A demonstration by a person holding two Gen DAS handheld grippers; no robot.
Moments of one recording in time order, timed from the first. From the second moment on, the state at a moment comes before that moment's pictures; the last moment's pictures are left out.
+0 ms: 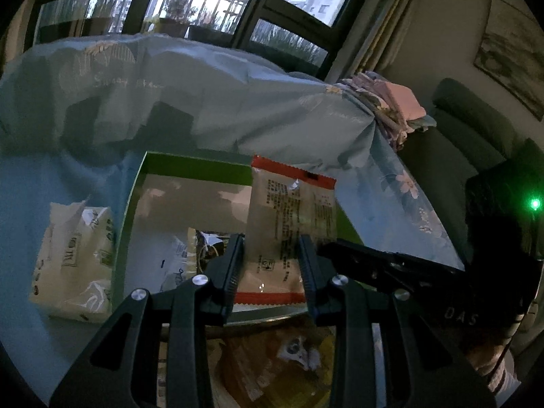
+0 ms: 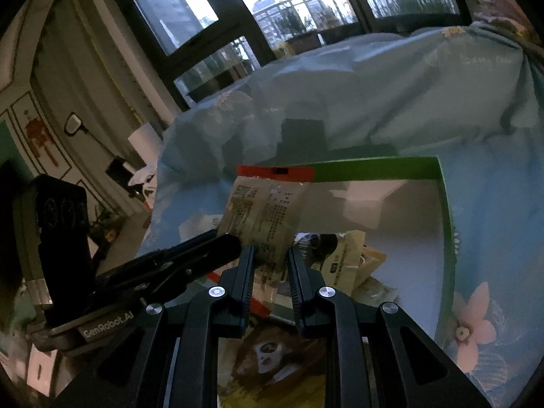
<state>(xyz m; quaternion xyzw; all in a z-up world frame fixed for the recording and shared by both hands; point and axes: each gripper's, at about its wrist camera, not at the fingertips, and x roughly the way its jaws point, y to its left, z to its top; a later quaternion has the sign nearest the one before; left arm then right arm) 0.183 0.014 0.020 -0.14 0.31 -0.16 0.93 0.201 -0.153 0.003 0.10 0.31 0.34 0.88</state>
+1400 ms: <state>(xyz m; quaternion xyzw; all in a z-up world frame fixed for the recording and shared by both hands) 0.206 0.018 -0.015 -0.15 0.35 -0.15 0.91 0.237 -0.134 -0.029 0.08 0.35 0.33 0.87</state>
